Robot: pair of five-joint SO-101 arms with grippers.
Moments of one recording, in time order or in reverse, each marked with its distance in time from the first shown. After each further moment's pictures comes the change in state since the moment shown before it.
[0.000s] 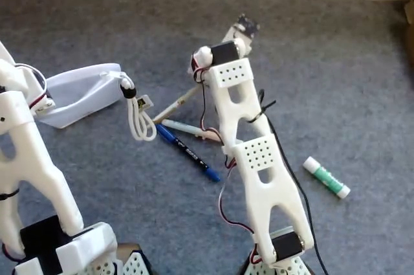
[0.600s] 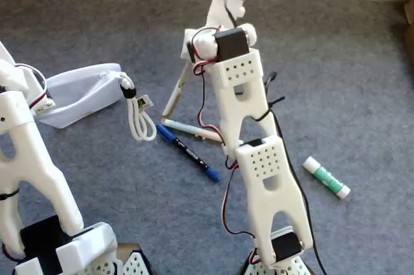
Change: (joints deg) left arm 0.0 0.0 0.0 0.0 0.0; right arm -2.5 -16.4 0.0 0.2 25.3
